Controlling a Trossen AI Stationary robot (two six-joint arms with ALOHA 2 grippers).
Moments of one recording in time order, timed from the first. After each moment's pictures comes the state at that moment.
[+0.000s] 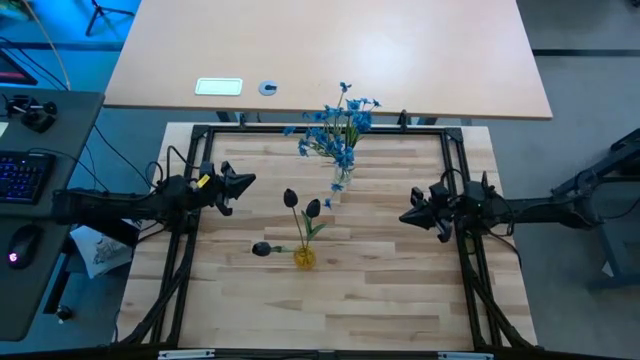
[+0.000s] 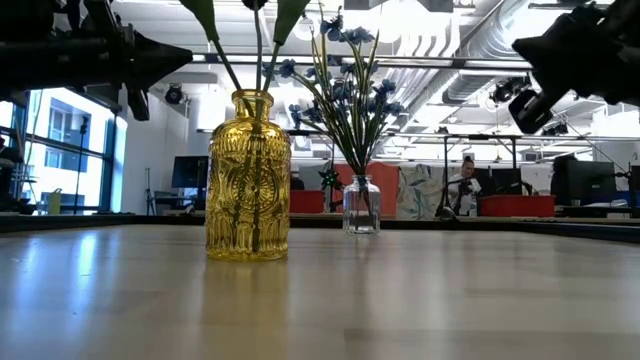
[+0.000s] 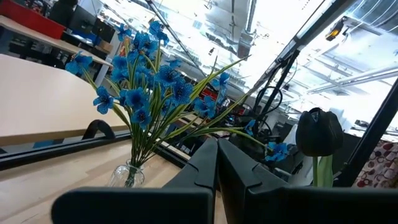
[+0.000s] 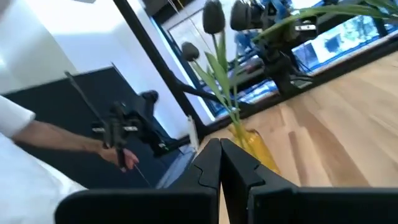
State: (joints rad) left arm 0.13 0.48 0.01 0.72 -0.19 -0.44; right arm -0.07 0.36 0.01 0.49 -0.34 0.57
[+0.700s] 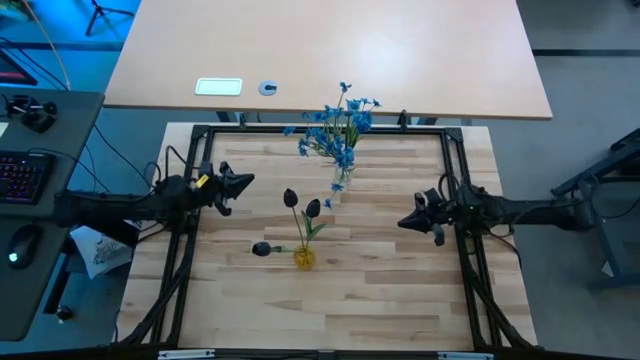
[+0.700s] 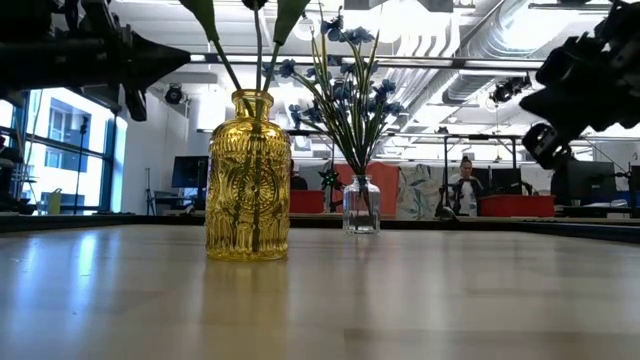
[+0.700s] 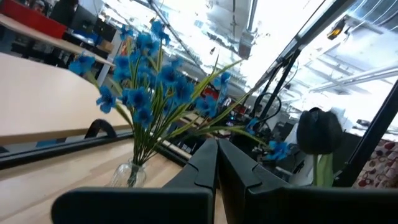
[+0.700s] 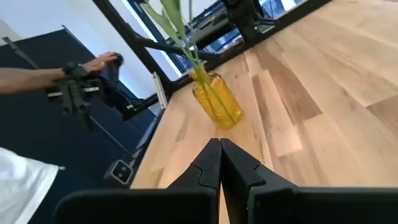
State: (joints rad) left arm 0.13 0.42 0.01 0.66 -0.19 -0.44; right arm -0.06 0.24 0.01 0.10 -0.30 0.54
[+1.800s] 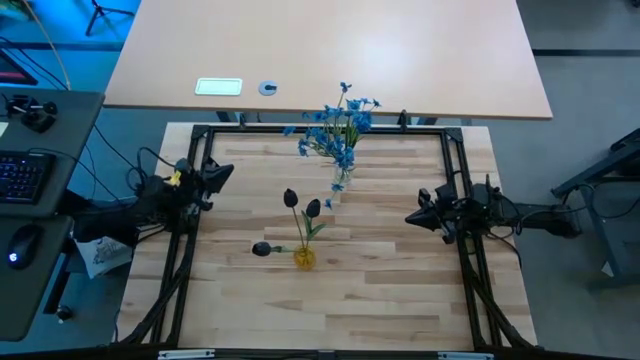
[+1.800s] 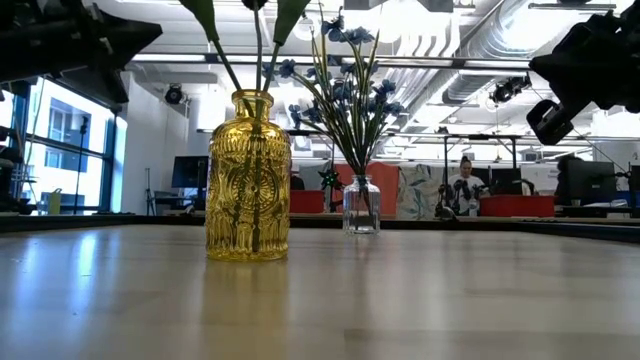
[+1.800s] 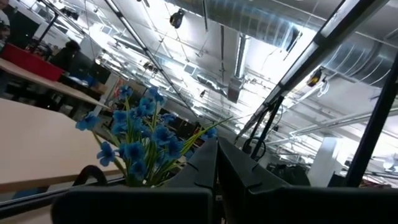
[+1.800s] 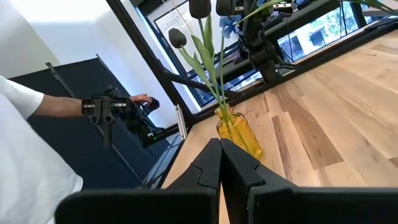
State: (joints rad) left arm 0.18 0.00 0.01 0.43 -0.19 -0.44; right arm -0.06 0.01 0.01 0.06 -0.29 0.54
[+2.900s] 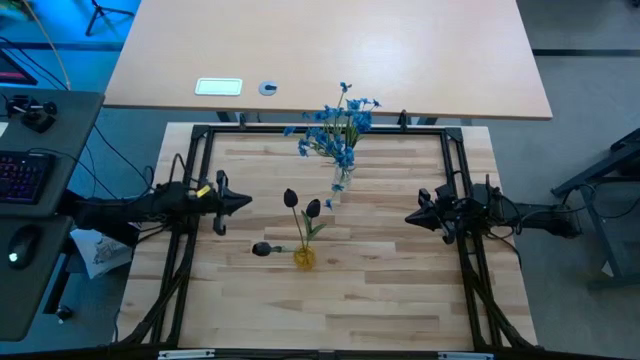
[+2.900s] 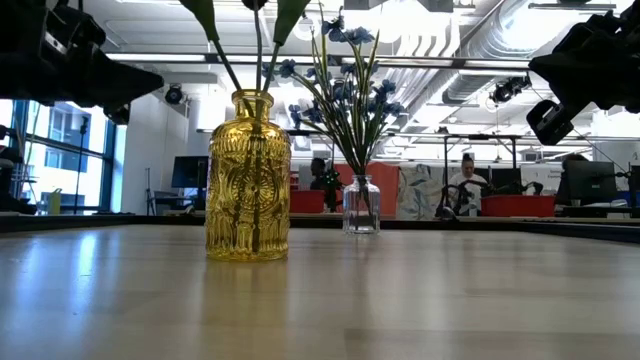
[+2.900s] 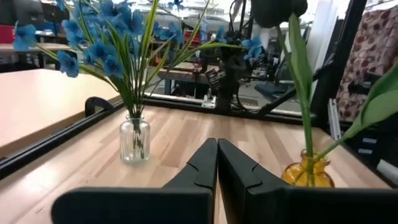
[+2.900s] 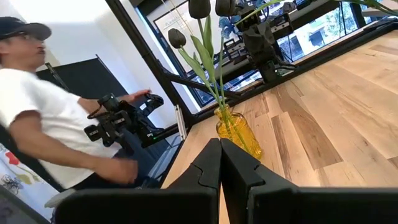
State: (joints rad) left arm 0.02 0.00 0.01 0.02 -0.11 -0.08; right arm -0.06 0.01 0.01 0.06 -0.29 0.54
